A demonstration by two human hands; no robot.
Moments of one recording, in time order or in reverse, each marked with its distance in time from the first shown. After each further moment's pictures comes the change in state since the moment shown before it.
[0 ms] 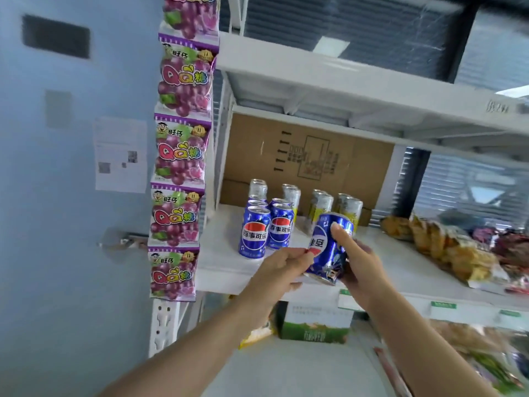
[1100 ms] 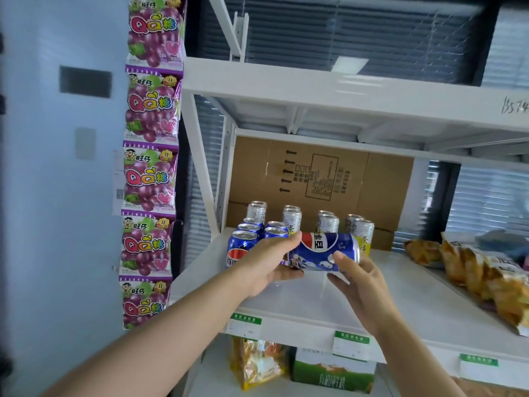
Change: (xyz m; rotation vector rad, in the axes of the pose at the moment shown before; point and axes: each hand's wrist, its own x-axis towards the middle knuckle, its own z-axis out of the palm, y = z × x) left_hand 0.094 0.046 0.019 -0.062 0.131 -0.105; right_hand 0.072 0.006 -0.060 0.061 -0.225 -0.161
